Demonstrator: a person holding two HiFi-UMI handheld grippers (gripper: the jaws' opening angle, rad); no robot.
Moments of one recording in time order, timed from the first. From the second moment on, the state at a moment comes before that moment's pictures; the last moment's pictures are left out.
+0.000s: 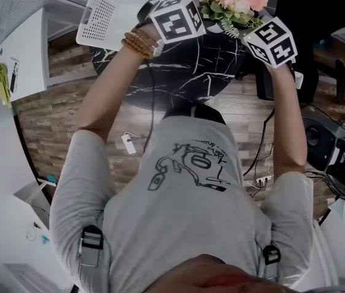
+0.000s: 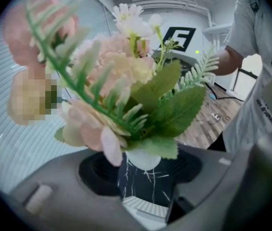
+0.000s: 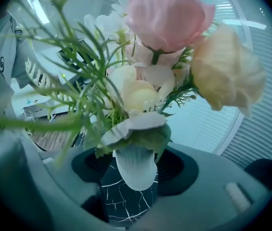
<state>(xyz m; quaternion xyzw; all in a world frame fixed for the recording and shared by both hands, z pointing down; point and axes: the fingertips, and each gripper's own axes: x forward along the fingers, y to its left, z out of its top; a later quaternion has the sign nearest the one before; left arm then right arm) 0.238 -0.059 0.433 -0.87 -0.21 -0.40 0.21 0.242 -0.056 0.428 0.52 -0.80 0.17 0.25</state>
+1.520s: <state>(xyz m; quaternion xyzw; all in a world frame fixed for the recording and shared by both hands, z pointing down) 0.228 -0.037 0.570 -0.86 -0.21 -0.43 0.18 0.233 -0.033 0.564 0.51 -0.80 0.21 0.25</state>
